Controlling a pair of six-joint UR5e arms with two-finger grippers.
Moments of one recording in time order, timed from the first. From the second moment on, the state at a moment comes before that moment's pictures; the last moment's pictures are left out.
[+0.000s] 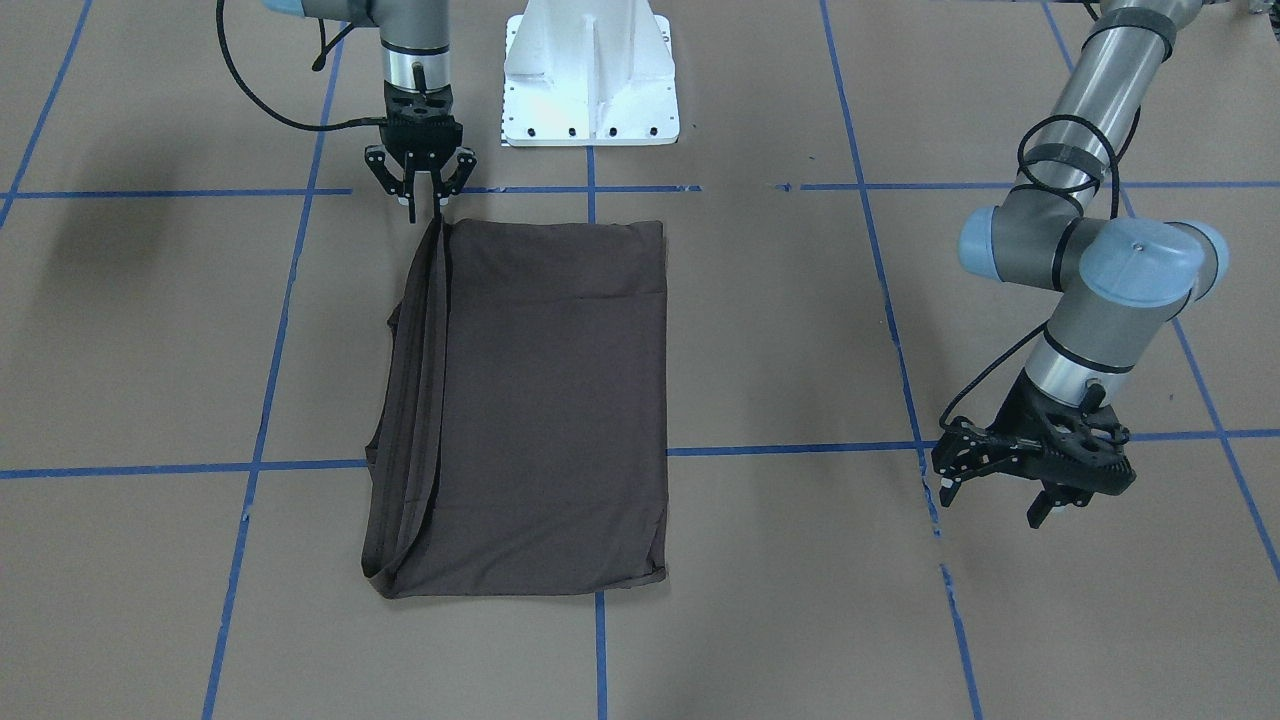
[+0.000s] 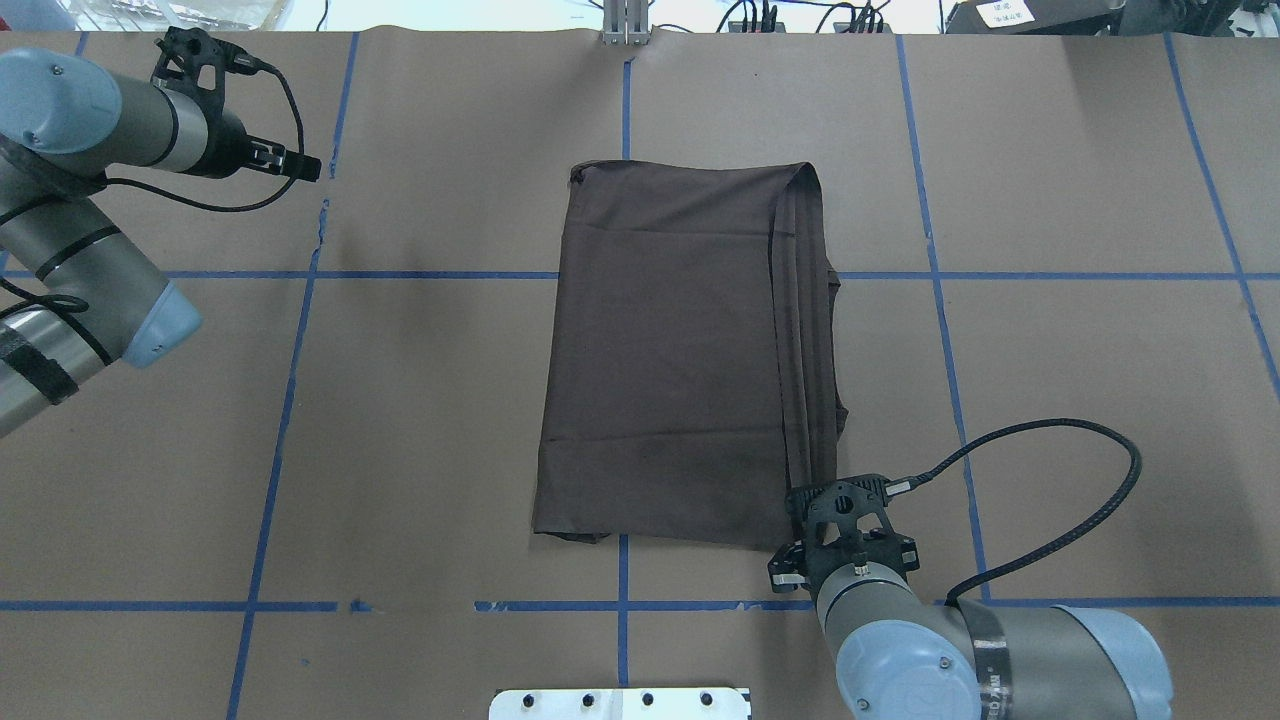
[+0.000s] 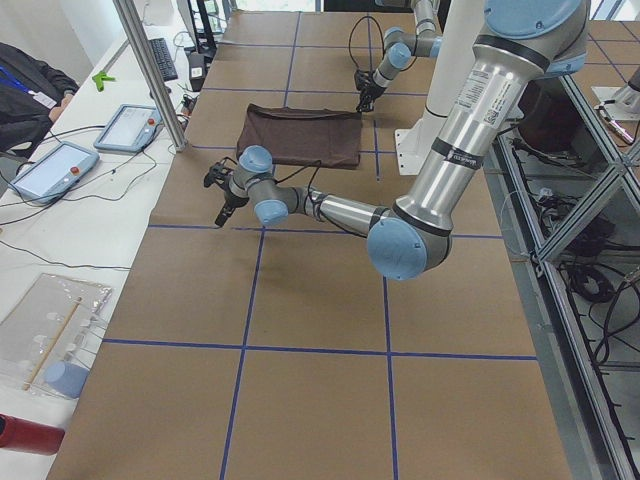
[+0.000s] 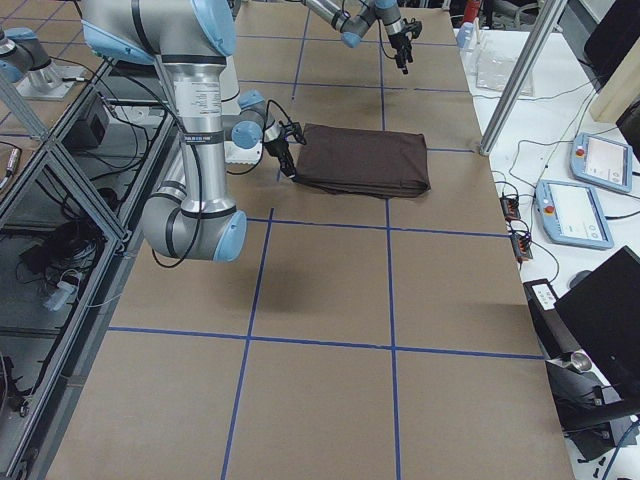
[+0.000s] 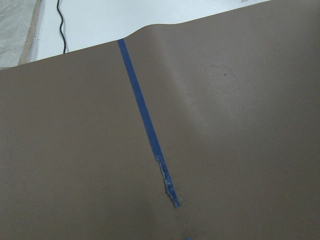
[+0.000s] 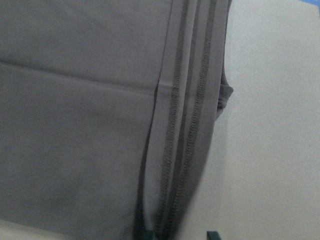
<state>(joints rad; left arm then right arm) -0.96 -2.02 -1.30 -2.38 -1.88 -0.67 0.07 -1.36 2.12 -1.63 1.21 1.36</state>
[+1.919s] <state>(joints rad) -0.33 -1.88 -1.80 -2.31 -1.64 -1.69 0.23 -1.46 2.27 -1.18 1.41 1.75</state>
